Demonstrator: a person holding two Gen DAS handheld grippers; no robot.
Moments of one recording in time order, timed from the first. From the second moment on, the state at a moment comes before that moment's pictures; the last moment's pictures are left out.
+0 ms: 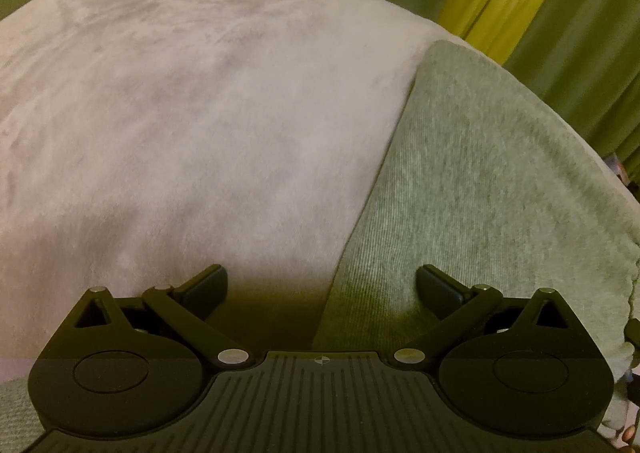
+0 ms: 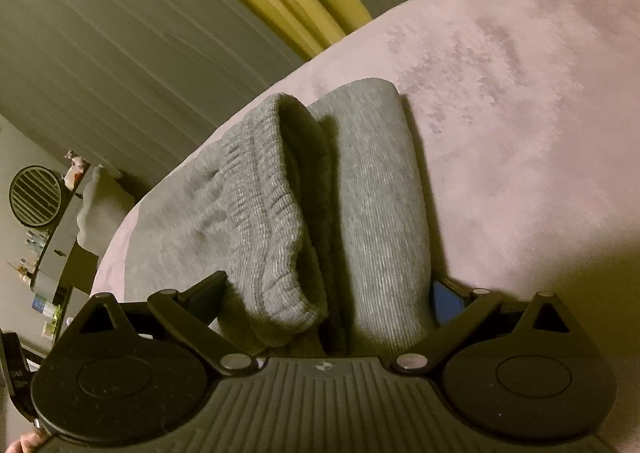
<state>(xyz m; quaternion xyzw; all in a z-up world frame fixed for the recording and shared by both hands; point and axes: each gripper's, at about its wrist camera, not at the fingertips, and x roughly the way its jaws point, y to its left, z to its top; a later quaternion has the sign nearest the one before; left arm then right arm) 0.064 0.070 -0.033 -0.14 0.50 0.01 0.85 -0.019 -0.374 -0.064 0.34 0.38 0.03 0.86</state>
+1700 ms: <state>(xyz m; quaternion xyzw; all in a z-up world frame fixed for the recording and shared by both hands) 0.187 0.008 -0.047 -0.11 0.53 -0.29 0.79 0.046 -0.383 -0.066 0.38 0.46 0.12 0.79</state>
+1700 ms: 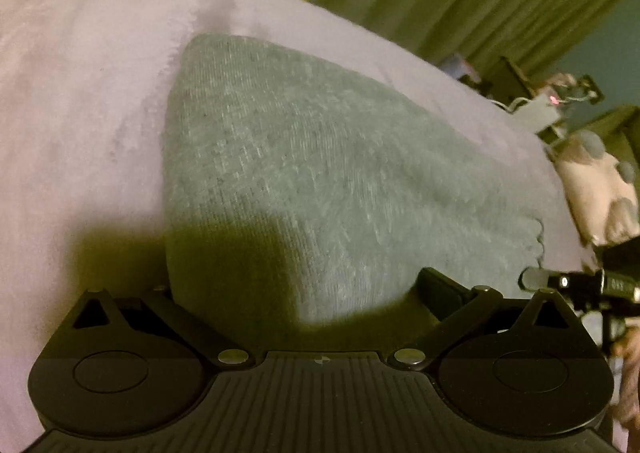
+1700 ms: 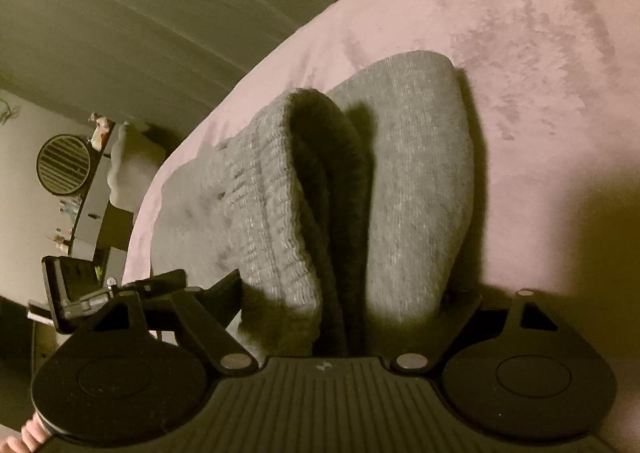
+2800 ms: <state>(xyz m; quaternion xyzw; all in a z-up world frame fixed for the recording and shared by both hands) 0.148 -0.068 -0.020 0.19 0.39 -0.09 0.90 0.110 -0.316 0.019 0.13 0.38 -0.07 0.91</state>
